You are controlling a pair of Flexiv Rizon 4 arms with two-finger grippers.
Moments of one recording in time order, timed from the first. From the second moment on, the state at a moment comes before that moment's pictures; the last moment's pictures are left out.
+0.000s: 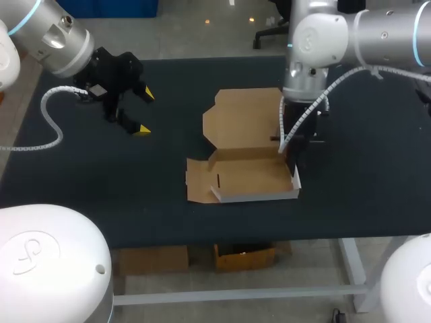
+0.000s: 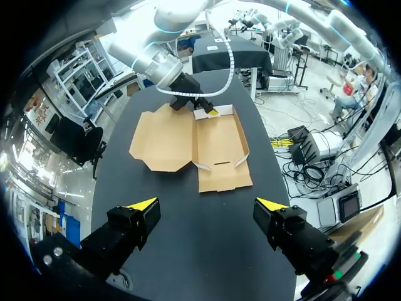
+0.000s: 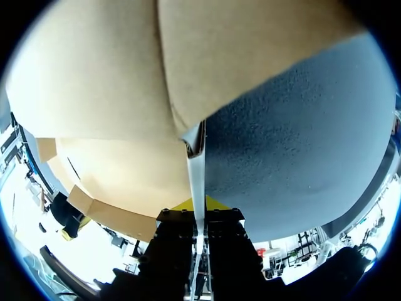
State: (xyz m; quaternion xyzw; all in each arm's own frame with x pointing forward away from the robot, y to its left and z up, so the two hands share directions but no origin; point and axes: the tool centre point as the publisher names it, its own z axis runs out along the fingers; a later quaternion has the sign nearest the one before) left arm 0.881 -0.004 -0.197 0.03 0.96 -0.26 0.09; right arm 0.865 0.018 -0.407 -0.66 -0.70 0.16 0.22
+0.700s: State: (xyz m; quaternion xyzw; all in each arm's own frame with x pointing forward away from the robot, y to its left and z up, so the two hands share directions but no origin) left arm 0.881 -0.004 -0.197 0.03 0.96 -0.26 0.09; right arm 0.870 0.019 -0.410 -0.69 -0.69 0.13 0.18
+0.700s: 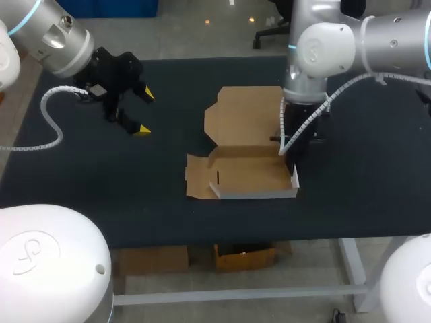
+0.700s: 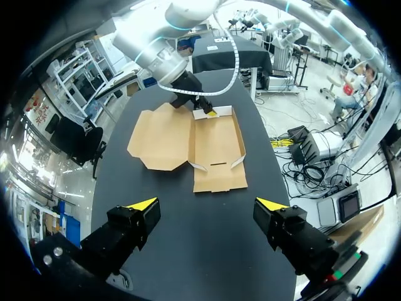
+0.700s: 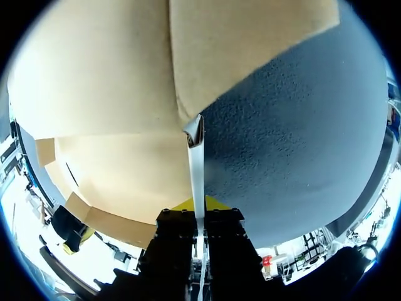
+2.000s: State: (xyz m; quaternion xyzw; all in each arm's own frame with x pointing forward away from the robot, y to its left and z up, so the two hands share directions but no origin) left arm 0.881 -0.004 -0.197 0.03 0.96 -0.26 0.09; right arm 0.882 0.017 -0.417 -0.74 -0.66 0.06 0.09
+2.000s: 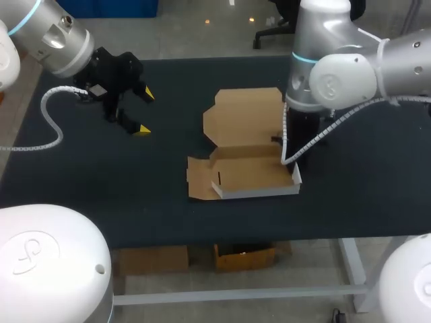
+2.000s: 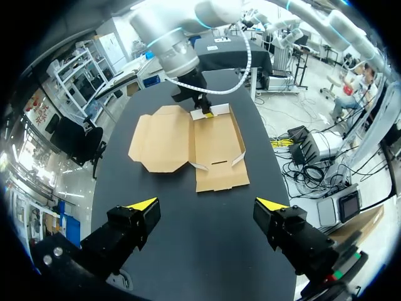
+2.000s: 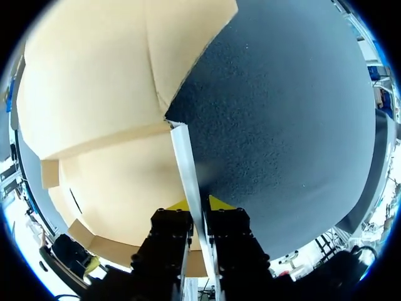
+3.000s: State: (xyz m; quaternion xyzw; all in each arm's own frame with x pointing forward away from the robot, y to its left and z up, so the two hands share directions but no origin) left arm 0.881 -0.005 -0.197 0.03 0.96 -0.26 0.09; right arm 0.883 0.025 -0.415 -0.76 -0.65 0.03 0.04
